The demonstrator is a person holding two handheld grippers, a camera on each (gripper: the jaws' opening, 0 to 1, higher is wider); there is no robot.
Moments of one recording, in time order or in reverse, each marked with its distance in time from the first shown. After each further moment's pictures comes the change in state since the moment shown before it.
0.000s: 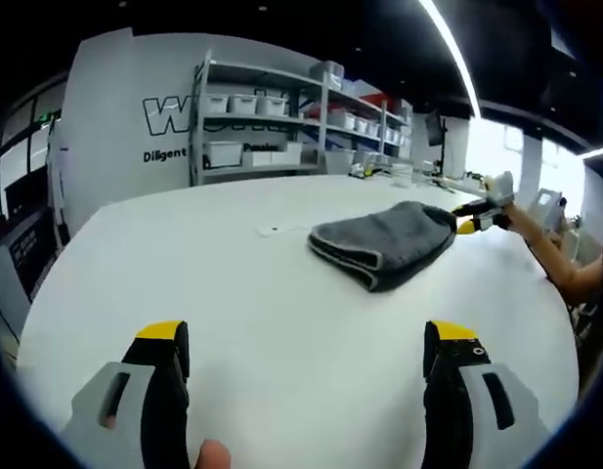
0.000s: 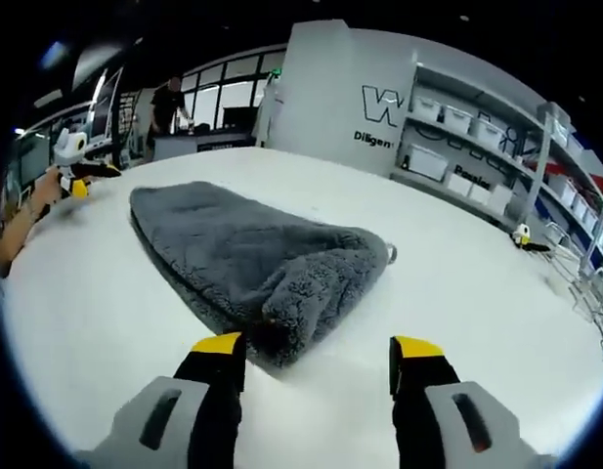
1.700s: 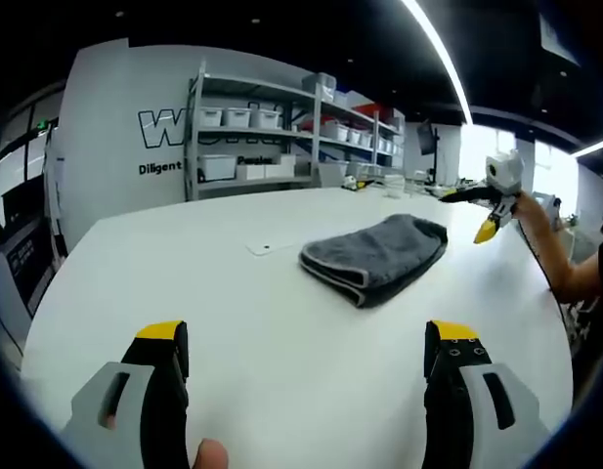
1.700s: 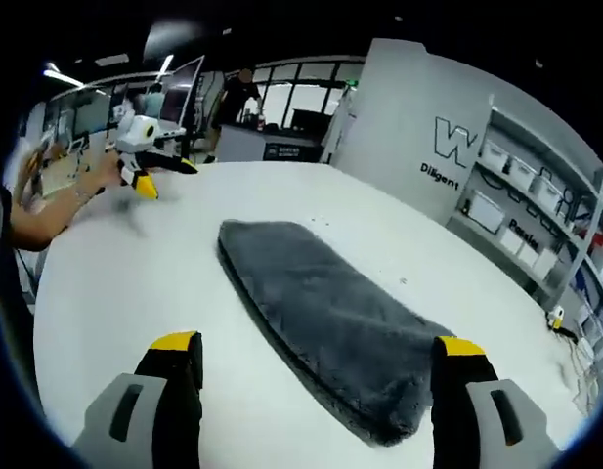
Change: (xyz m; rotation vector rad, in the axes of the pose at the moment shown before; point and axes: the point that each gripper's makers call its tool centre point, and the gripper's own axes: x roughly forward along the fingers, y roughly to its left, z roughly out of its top) left arm -0.009 -0.009 0.016 0.017 -0.044 -0.021; right arm -0.017 0.125 0.099 -0.263 -0.062 0.217
